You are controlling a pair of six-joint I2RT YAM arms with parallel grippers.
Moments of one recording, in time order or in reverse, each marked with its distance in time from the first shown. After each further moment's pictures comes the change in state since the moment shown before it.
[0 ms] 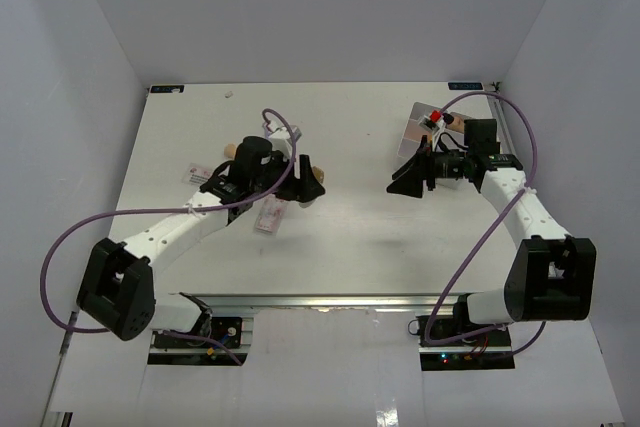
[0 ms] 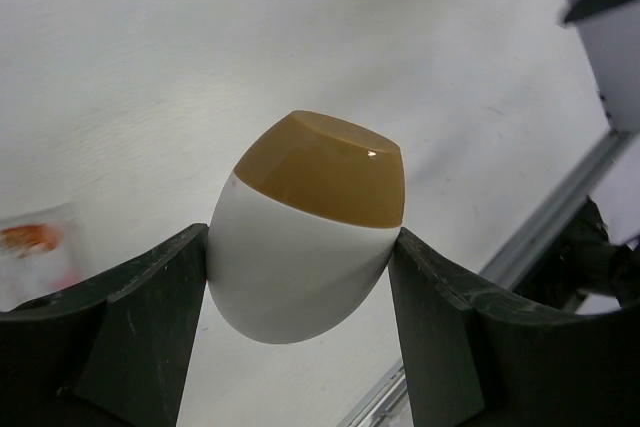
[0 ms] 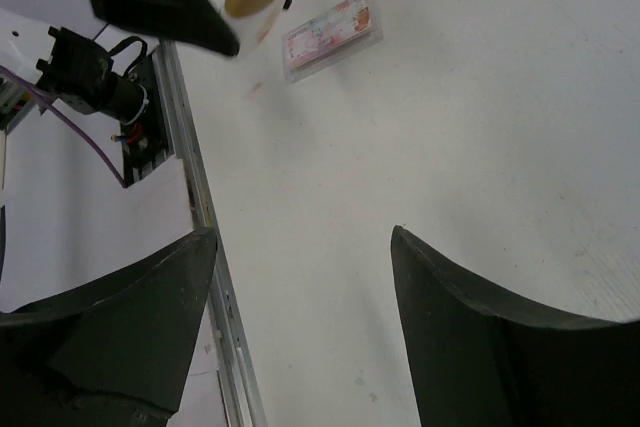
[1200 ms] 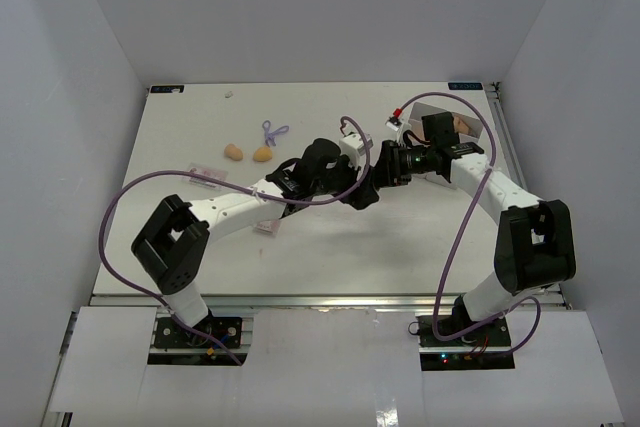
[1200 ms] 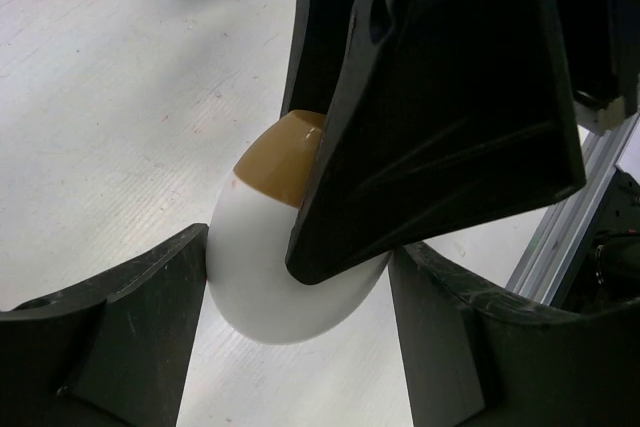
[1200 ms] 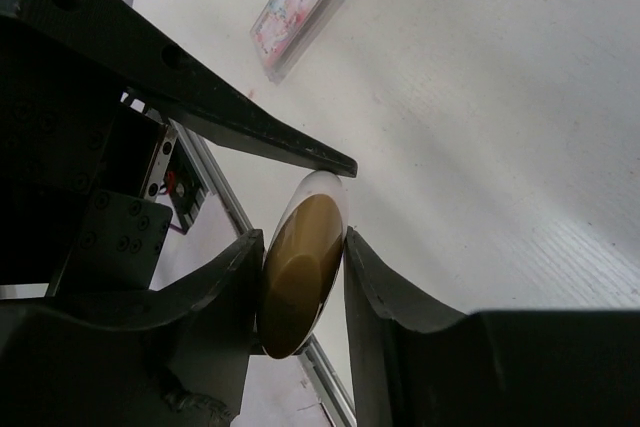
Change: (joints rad) left arm -0.314 0.353 0.242 0.192 -0.091 0.125; right arm 0.205 0.207 0.111 0.071 0.289 0.502
